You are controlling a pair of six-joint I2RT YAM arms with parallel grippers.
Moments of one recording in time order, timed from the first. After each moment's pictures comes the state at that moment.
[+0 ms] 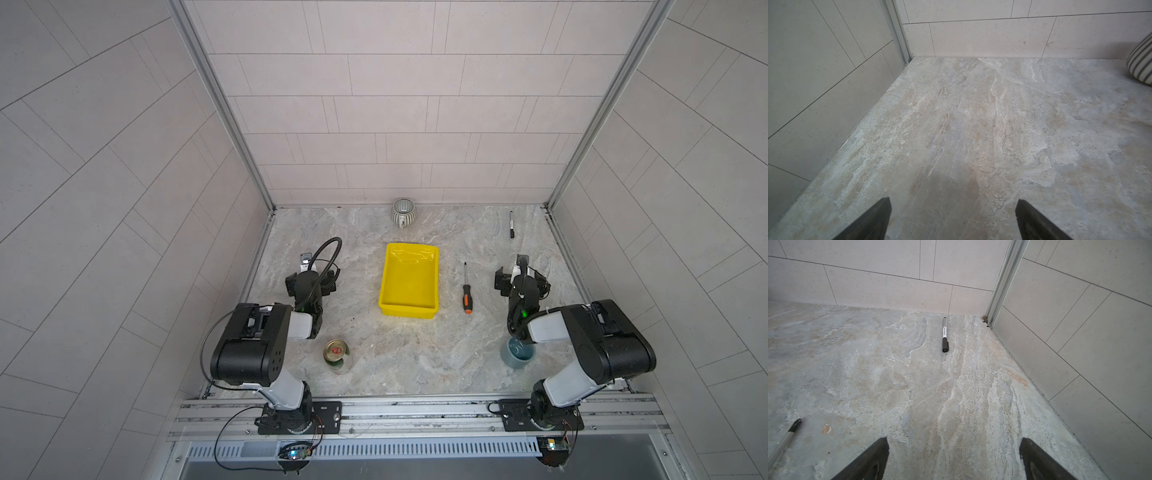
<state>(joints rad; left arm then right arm) -0.05 1.59 0.39 0.80 -0.30 -0.03 0.09 1.58 0.34 0.94 0.48 -0.04</state>
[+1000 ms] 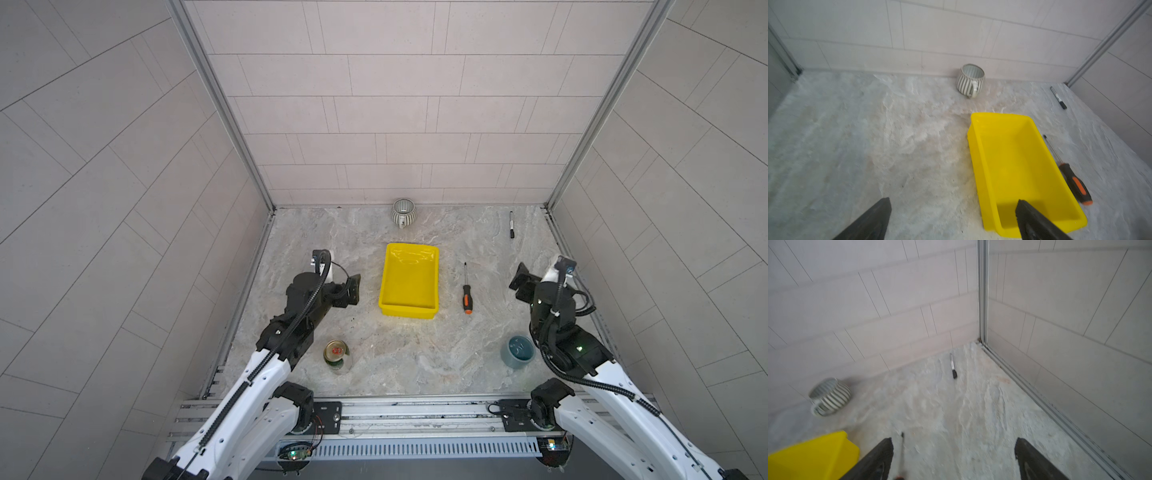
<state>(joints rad) -0.33 0.75 0.54 -0.27 0.01 -0.24 0.40 0.64 0.48 -0.34 0.70 0.43</state>
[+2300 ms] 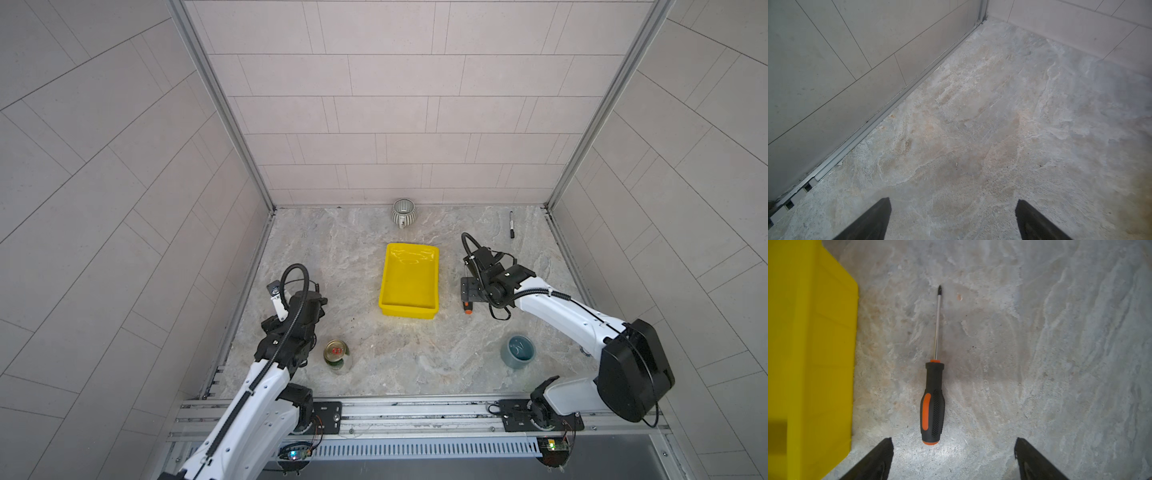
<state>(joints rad) -0.22 0.79 0.48 -0.55 -0.64 -0.61 0.48 1.44 1.01 -0.75 0.28 0.53</state>
